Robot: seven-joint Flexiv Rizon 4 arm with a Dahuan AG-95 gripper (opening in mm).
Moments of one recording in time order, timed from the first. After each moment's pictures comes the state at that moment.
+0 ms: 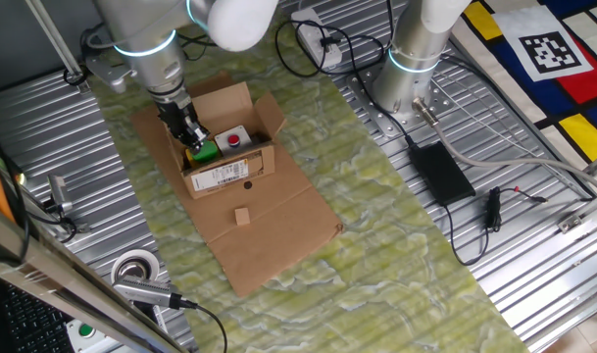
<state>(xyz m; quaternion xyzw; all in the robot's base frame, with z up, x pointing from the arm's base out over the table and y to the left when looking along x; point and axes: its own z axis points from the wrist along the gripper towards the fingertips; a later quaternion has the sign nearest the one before) 0.579 -0.005 0.138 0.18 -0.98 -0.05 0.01</state>
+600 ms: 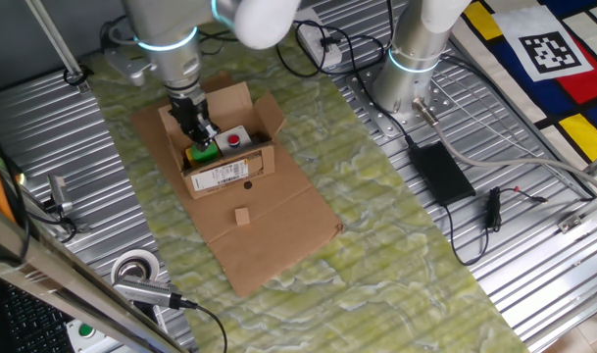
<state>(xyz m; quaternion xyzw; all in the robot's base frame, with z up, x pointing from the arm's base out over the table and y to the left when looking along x) 0.560 -0.008 0.129 0.17 -0.98 -0.05 -0.03</state>
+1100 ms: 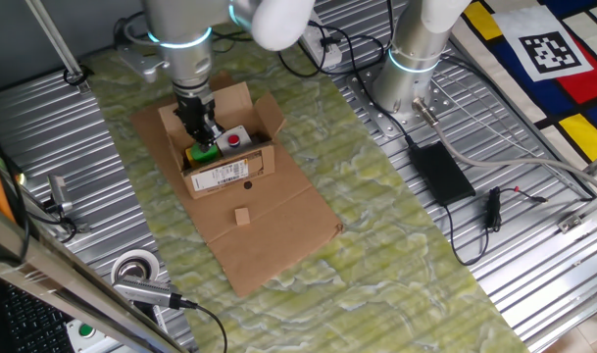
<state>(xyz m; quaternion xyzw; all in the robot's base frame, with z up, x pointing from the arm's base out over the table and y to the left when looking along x) 0.554 -0.008 0.122 0.17 -0.98 -0.04 -0.07</state>
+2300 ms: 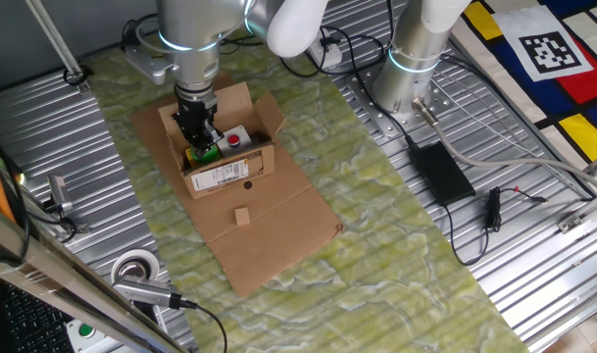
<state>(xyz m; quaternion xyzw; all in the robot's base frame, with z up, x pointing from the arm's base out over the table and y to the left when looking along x) 0.573 -0.005 0.119 0.19 -0.98 -0.03 -0.09</state>
